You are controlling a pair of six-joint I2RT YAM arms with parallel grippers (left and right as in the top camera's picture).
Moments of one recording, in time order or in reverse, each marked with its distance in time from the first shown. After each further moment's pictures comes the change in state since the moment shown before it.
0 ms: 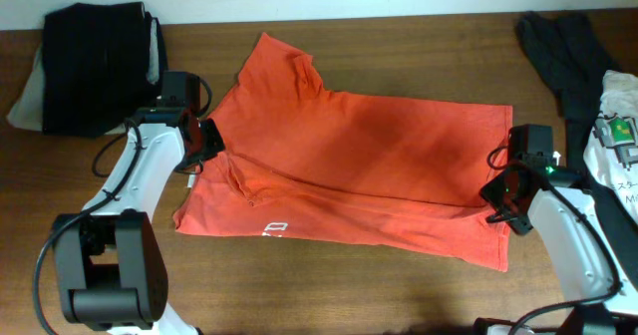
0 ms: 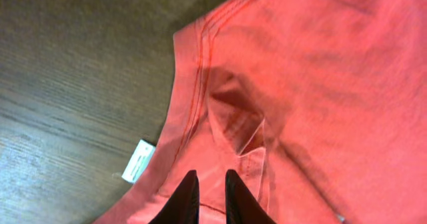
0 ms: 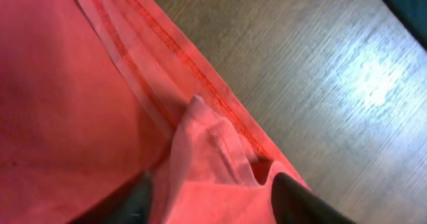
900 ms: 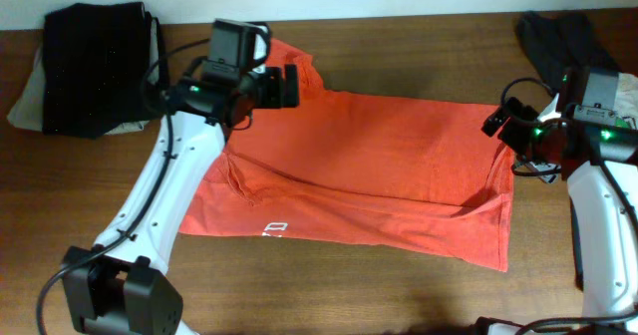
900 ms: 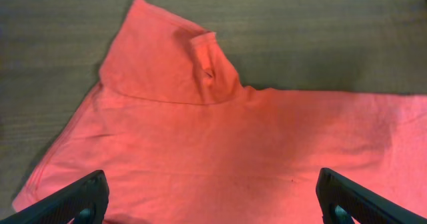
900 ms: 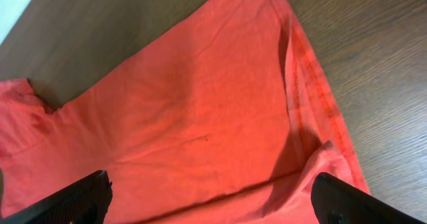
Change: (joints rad) left arm -0.283 -0.079 0.297 0.065 0.105 0.200; right arm -0.068 0.029 0.404 -0.093 -0.383 -0.290
